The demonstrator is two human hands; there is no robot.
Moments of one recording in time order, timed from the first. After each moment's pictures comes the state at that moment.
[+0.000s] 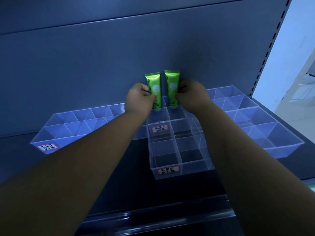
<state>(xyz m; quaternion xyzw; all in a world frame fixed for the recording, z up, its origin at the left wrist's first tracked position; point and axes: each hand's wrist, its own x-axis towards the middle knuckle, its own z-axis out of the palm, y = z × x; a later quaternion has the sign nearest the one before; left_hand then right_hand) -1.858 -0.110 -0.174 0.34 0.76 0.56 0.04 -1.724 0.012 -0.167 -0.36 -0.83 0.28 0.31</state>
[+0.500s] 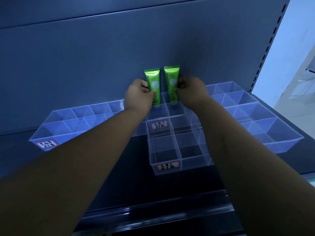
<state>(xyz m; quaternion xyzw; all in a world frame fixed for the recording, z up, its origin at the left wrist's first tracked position) -1.857 -0.110 -0.175 0.36 0.76 0.55 0.03 -1.723 0.012 -0.169 -0.35 -0.83 0.28 0.32</state>
